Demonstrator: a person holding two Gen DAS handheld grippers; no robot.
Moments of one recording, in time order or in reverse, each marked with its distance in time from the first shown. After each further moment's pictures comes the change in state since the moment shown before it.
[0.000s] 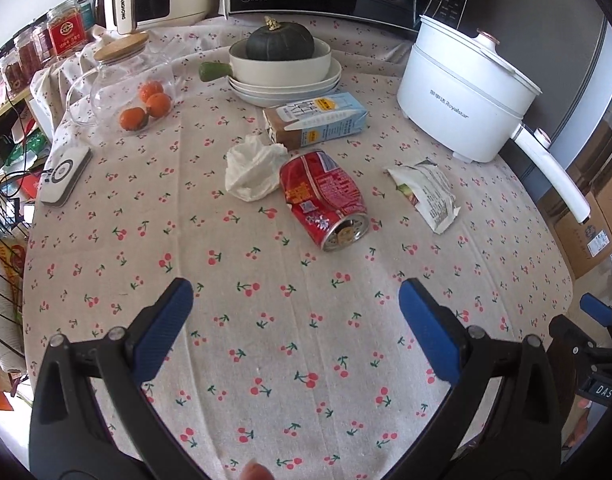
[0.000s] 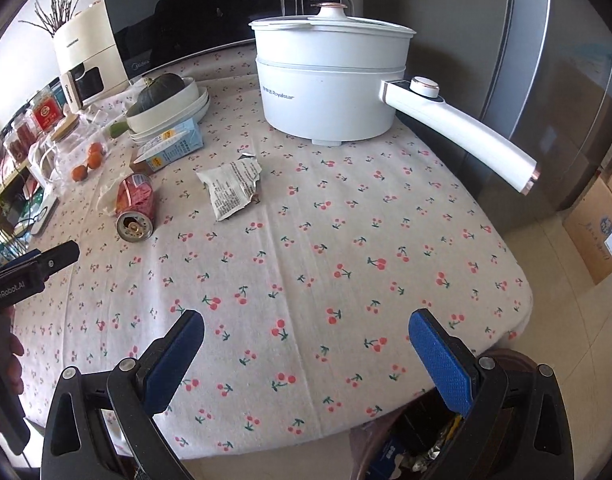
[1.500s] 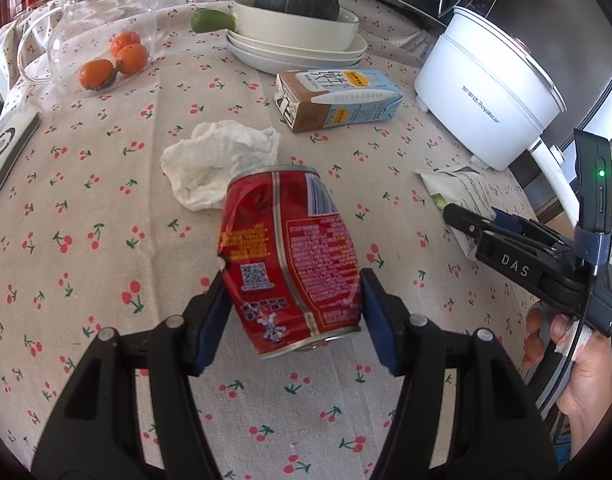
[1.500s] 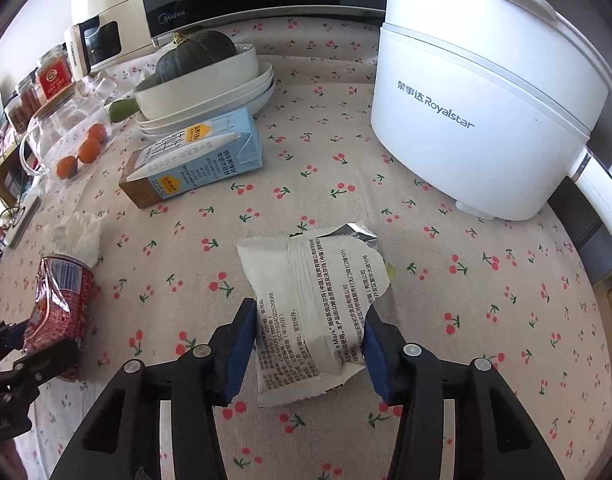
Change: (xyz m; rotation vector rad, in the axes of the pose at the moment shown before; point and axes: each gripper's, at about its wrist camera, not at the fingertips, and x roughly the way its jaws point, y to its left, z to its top) left arm 0.067 0.038 0.008 -0.055 0.064 -0.145; right arm 0.138 0.093 0.087 -0.157 -0.012 0.072
